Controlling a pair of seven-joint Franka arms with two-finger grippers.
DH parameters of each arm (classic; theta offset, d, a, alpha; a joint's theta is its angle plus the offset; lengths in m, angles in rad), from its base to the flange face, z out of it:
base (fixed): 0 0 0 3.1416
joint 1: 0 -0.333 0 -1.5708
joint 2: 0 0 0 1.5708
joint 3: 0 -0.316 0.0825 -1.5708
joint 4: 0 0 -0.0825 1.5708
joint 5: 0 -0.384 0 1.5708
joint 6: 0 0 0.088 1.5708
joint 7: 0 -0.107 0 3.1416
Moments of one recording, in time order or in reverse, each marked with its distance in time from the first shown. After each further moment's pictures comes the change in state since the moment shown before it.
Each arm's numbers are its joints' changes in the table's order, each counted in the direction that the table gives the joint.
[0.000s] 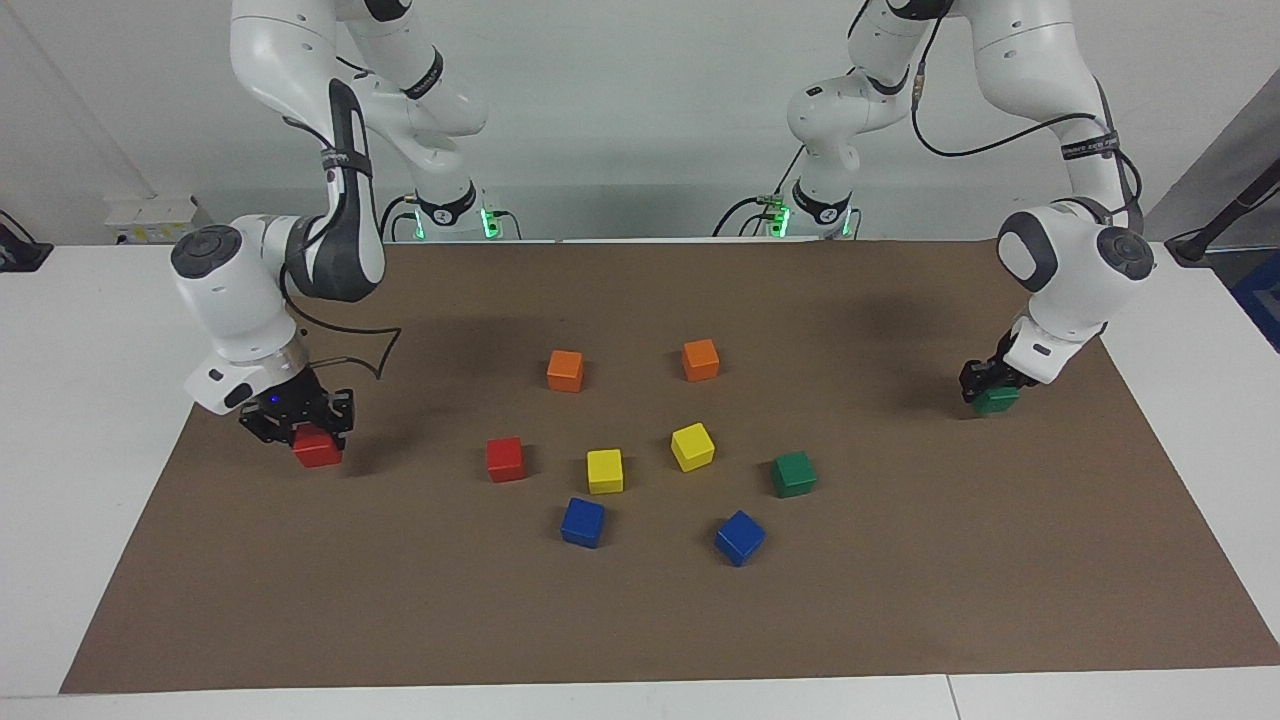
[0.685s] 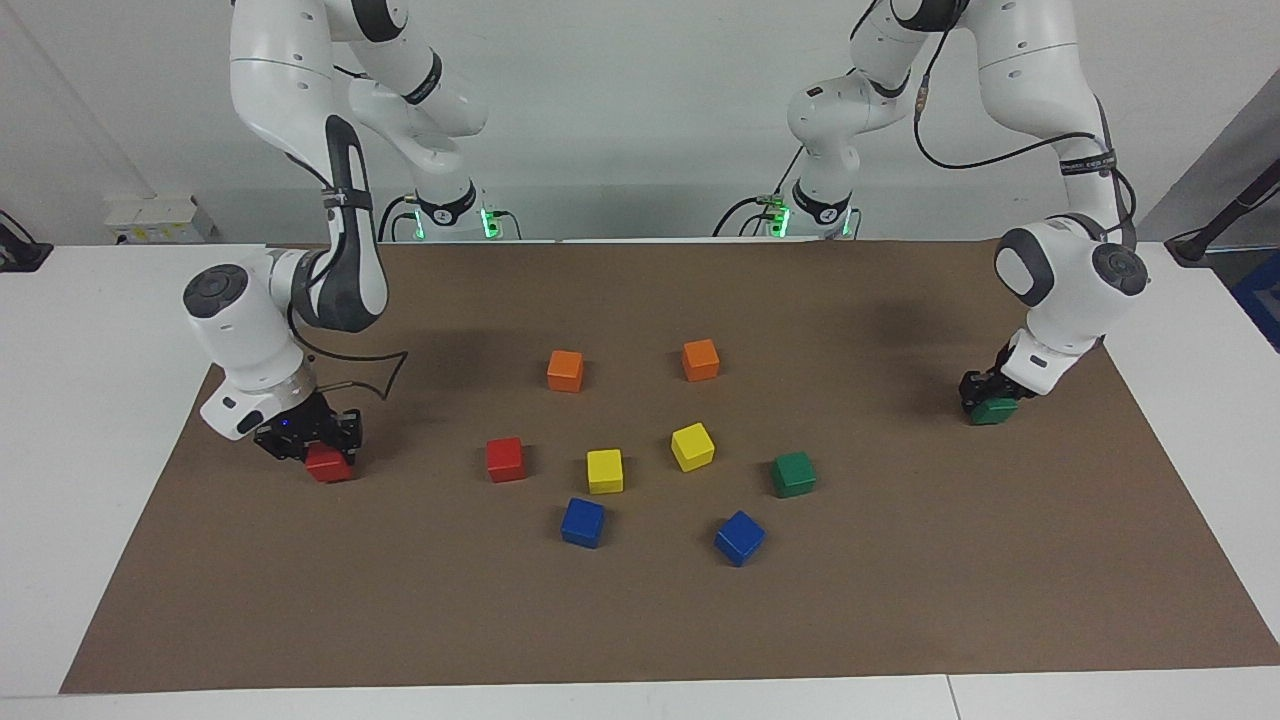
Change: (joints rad) left arm -0.011 -0.043 -0.002 0.000 0.000 -0.051 -0.029; right arm 0.012 -0.072 0.000 -0.021 -0.047 -0.049 0.015
